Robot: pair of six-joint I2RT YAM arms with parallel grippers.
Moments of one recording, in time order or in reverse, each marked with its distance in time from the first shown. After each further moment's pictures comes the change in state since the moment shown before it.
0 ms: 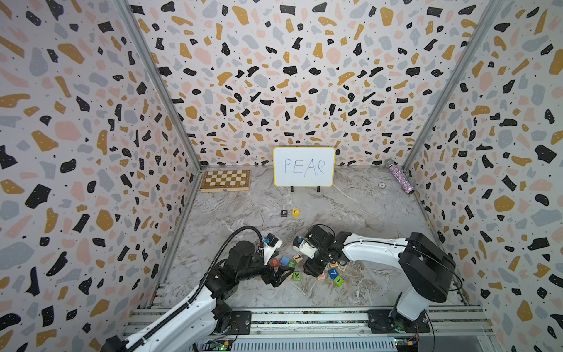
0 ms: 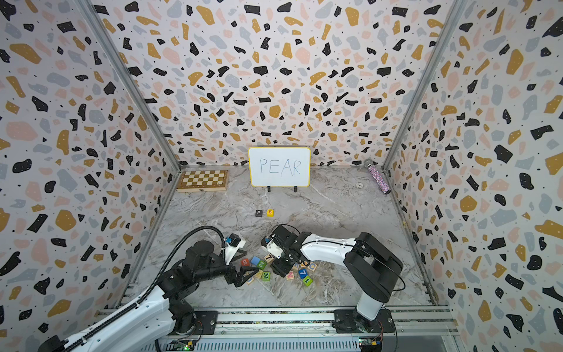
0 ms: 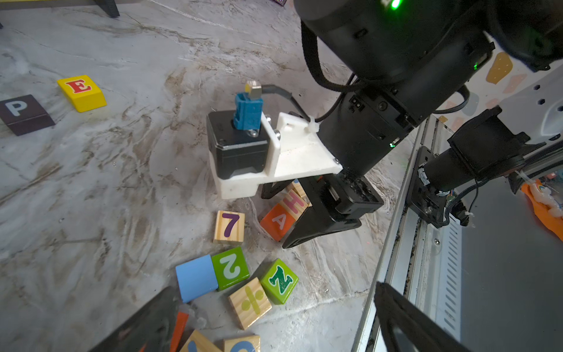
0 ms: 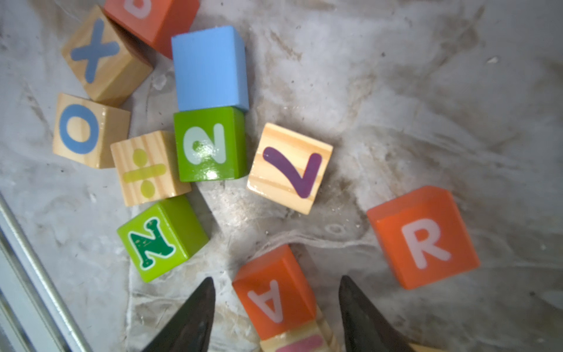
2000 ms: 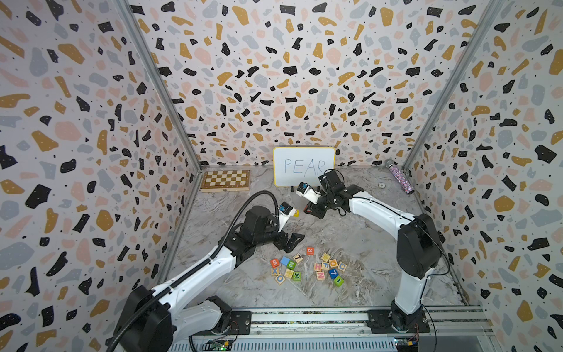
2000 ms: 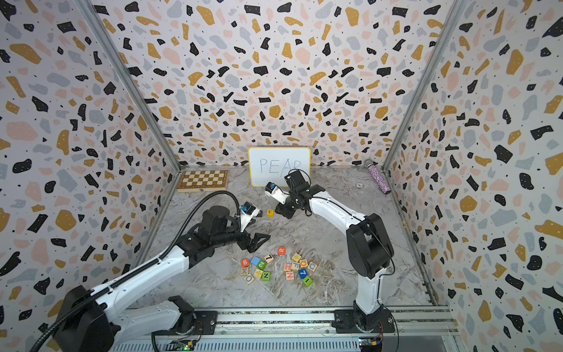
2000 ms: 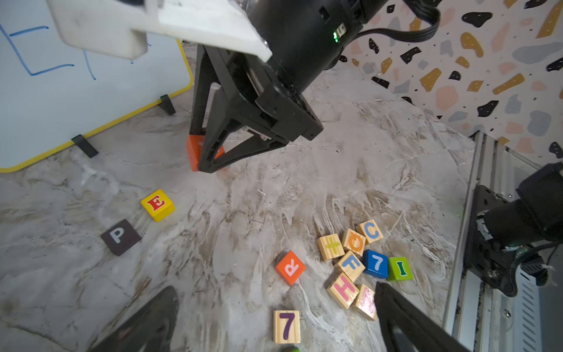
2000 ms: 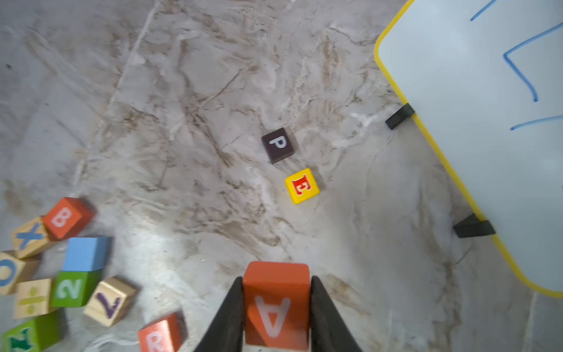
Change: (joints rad) left arm 0.053 0.490 0.485 -0.029 -0.081 0.173; right arm -0.352 0.206 0.586 -0.101 -0.115 -0.438
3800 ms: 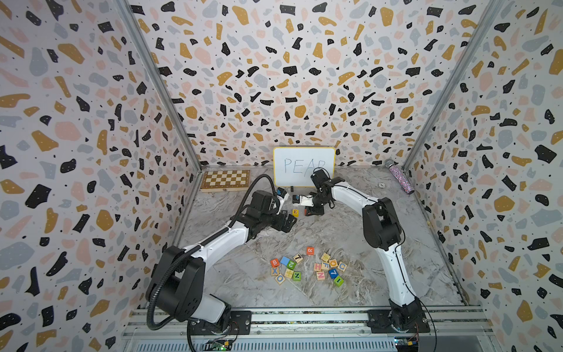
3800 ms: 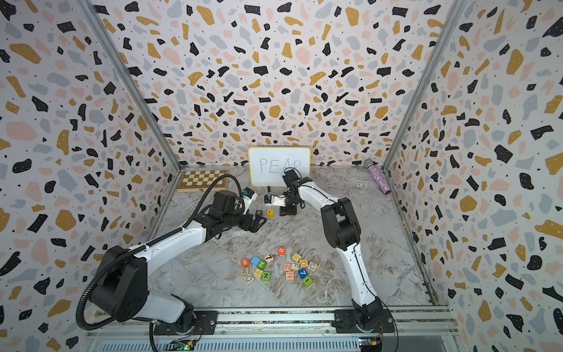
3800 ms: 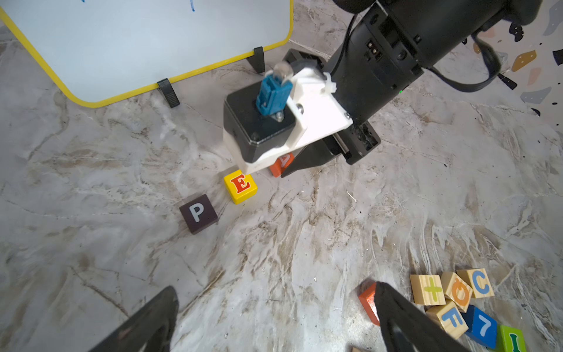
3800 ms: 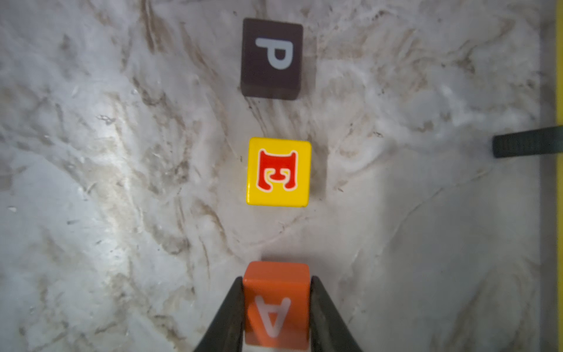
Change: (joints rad) left arm 0.132 0.268 0.122 0.001 -0.104 -0.040; right arm -0.072 0.459 0.422 -0.269 -0.055 -0.576
